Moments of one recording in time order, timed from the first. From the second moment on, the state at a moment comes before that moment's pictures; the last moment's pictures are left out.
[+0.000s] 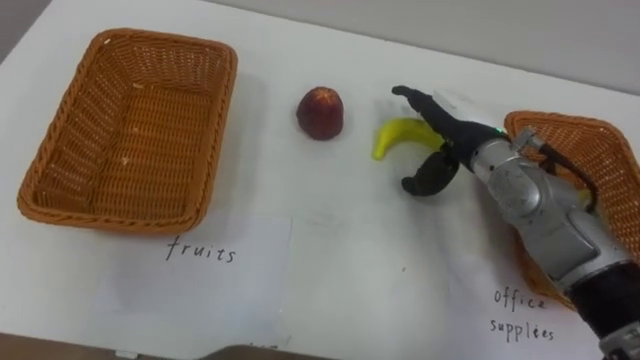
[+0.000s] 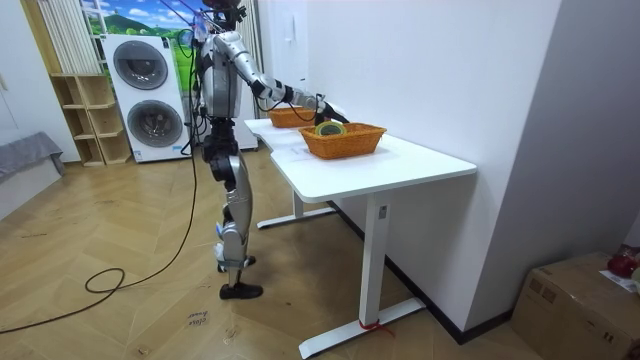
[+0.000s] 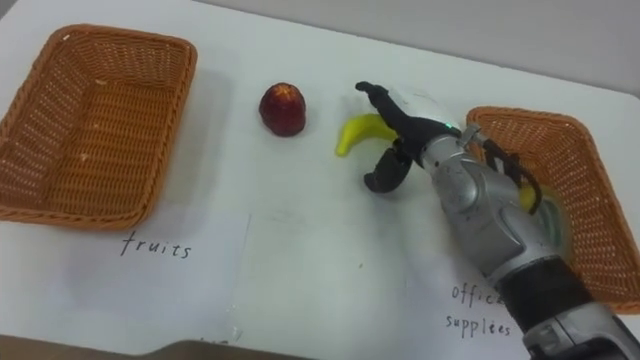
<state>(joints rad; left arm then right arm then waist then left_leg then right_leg) 0.10 0.31 -0.10 1.08 0.19 0.10 0.26 -0.49 -0.53 0.41 0.40 -0.44 0.10 0.11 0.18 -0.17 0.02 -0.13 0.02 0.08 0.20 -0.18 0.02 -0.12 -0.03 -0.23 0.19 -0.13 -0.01</state>
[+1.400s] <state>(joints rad) 0.09 0.32 -0.10 1.08 0.19 0.12 0.19 -0.49 -0.53 0.41 0.54 -0.40 0.09 0.24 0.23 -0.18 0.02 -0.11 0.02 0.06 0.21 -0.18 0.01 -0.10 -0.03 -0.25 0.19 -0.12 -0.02</state>
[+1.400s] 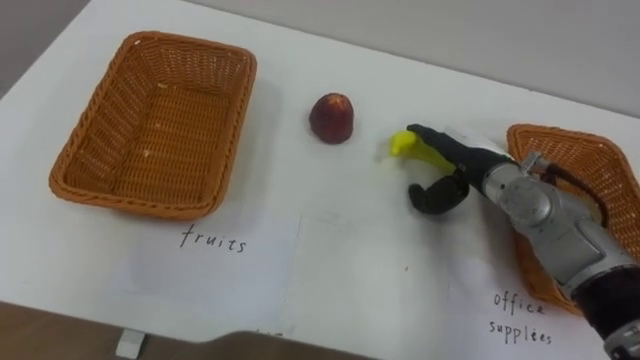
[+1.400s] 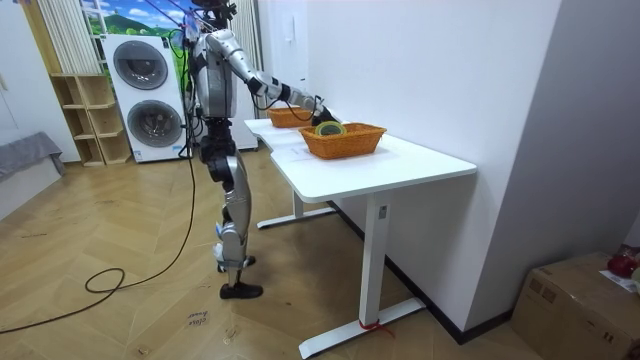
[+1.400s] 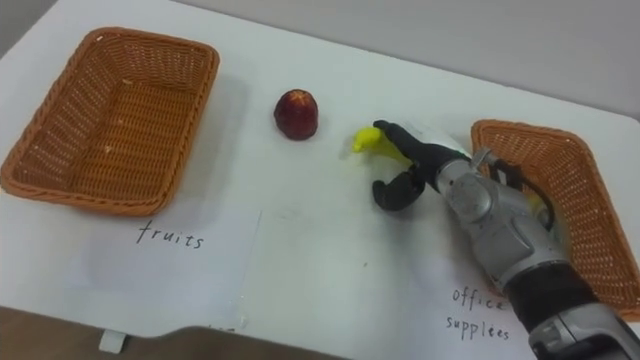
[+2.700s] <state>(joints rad) 0.06 0.34 -0.10 1.08 0.25 0.12 0.17 -0.53 -0.54 0.41 0.53 -0.52 0.13 0.24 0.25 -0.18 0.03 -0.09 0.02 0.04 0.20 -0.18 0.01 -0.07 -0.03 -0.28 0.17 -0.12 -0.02</state>
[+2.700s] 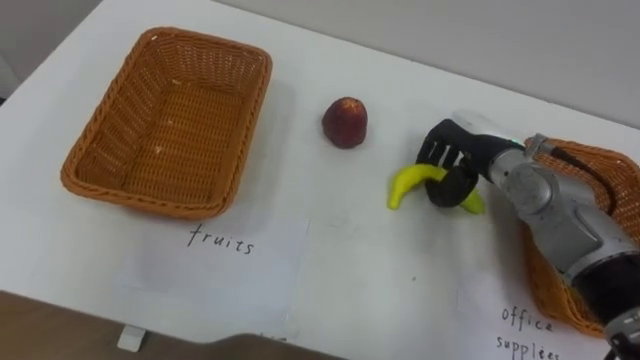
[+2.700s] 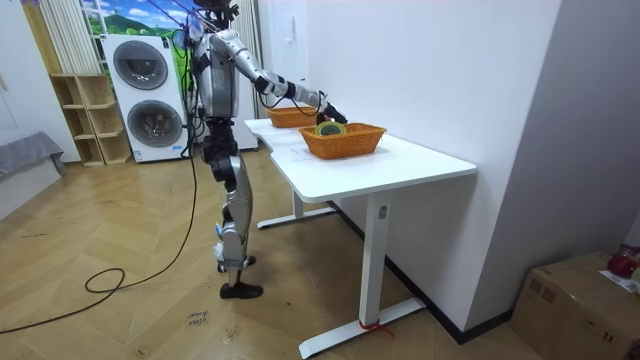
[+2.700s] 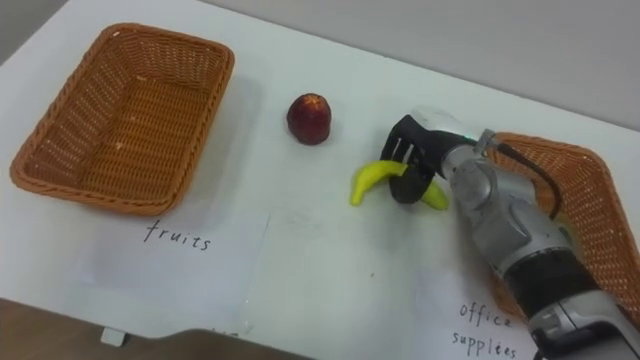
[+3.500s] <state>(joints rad) 0.12 0.33 -0.03 1.08 0.27 0.12 0.19 -0.45 -0.54 0.40 0.17 -0.52 0.14 0.36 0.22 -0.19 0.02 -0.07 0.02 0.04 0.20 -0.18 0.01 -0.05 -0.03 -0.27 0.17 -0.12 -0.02</state>
